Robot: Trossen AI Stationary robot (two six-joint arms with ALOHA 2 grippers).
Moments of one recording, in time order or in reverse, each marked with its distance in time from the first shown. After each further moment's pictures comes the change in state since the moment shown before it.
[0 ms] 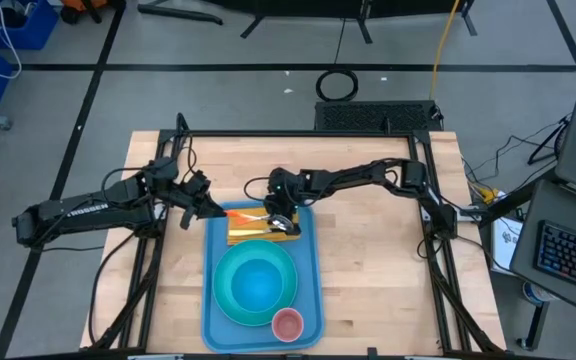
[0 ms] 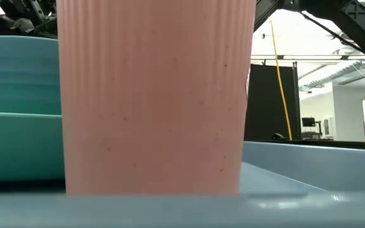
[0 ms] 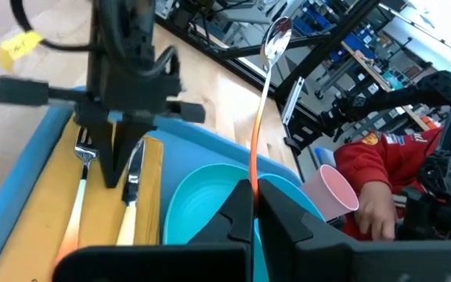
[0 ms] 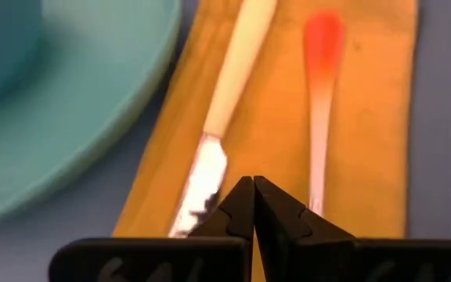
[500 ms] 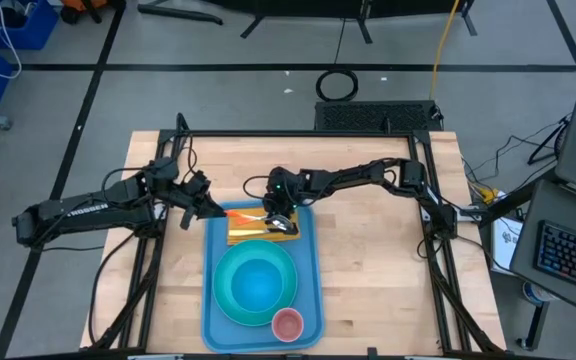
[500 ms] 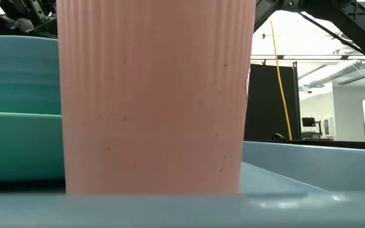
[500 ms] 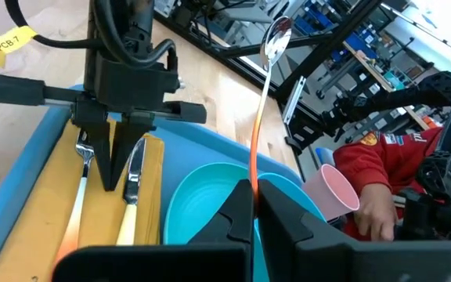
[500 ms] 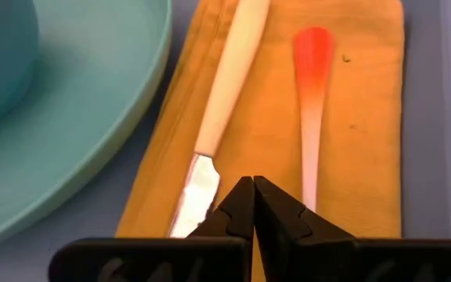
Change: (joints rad) left arm -0.004 0.001 0.000 -0.004 -0.006 -0.004; right arm -0.008 0.013 0.000 0.053 -0.015 0.045
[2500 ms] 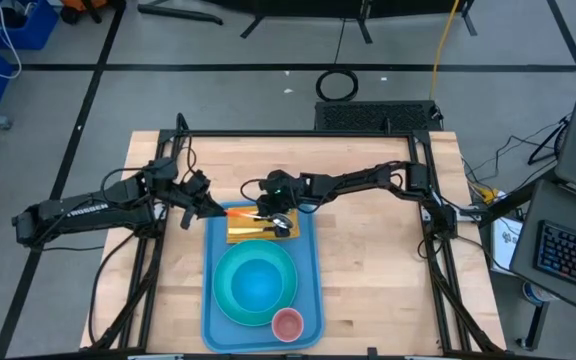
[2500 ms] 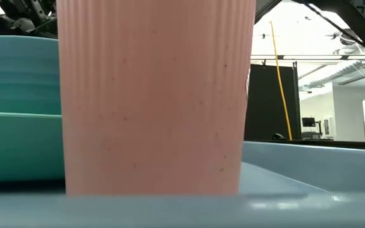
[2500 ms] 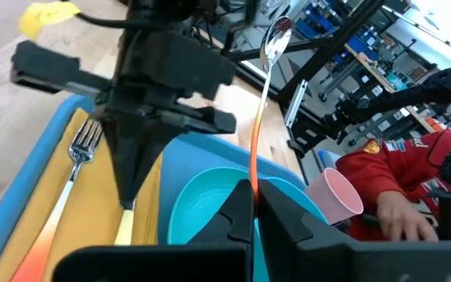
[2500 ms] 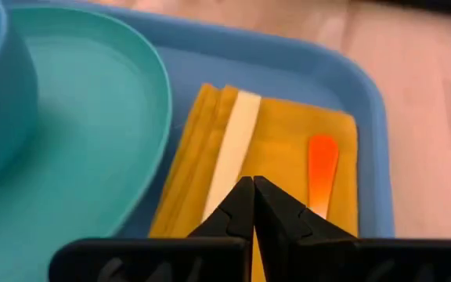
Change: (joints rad) left arm -0.002 0.000 0.000 0.011 -0.012 0.006; right arm 0.059 -0.054 -0.001 0.130 0.151 -0.024
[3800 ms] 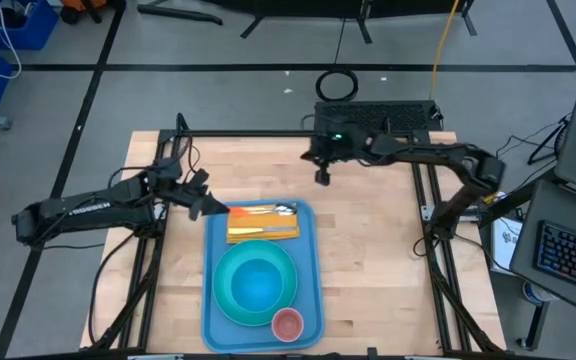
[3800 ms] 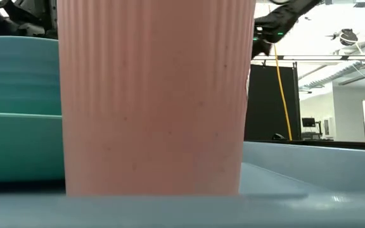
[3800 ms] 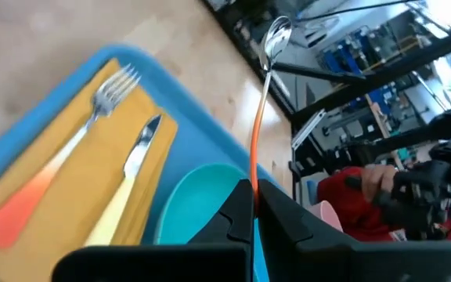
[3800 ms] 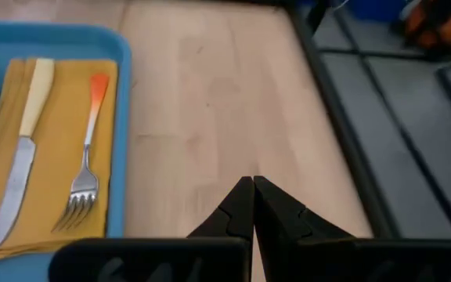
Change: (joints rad) left arm 0.003 0.037 0.000 -0.009 -0.073 -0.300; right arm -0.343 -0.539 -0.380 -0.086 0.134 -0.036
